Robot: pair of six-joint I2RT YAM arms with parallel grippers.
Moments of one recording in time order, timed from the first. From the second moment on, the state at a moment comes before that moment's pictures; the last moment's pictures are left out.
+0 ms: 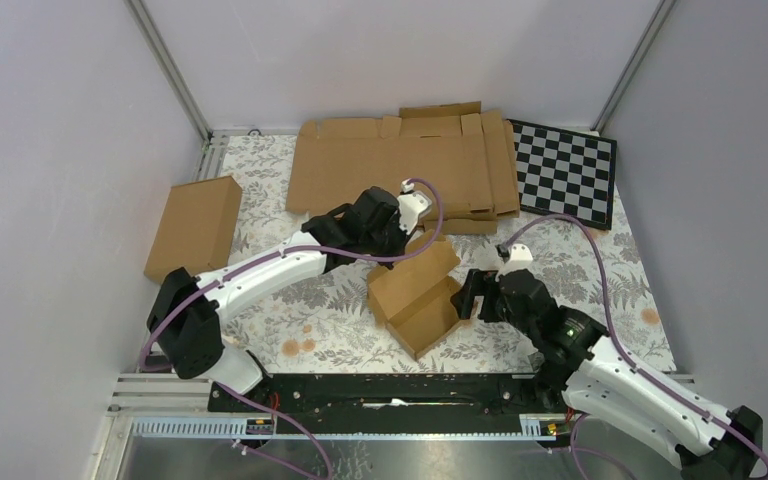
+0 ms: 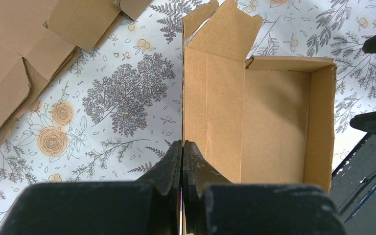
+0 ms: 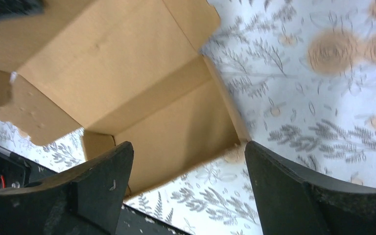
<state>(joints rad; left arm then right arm) -0.84 1.51 1.20 -0.46 0.07 -0.02 0.80 0.66 0.48 -0.42 0.22 0.64</state>
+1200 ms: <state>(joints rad) -0.80 1.52 1.31 -0.43 0.13 0.04 0.78 1.21 0.57 0.04 -0.19 0.79</state>
